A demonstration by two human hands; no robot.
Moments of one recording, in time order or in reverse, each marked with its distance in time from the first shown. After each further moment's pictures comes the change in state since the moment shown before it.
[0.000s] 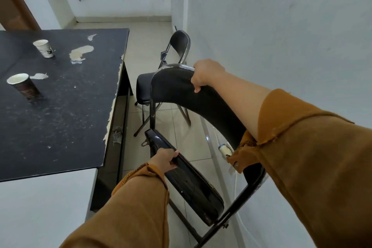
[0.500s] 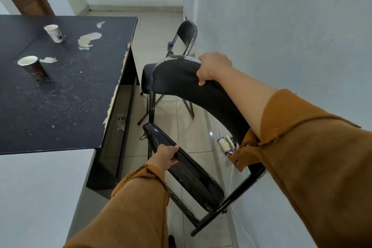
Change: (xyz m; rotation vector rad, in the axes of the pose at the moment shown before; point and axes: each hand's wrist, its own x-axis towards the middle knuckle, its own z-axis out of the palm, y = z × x) left_hand -0.014 -0.032 0.023 -0.096 0.046 0.040; right_hand -0.009 0.030 0.006 -0.006 0.018 -0.053
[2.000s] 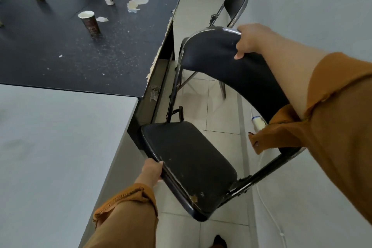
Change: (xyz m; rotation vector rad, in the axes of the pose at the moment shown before) left_hand -0.008 -0.165 -0.148 0.125 0.327 -0.035; right_hand -0.021 -0.028 0.058 -0.070 -0.003 -0.104
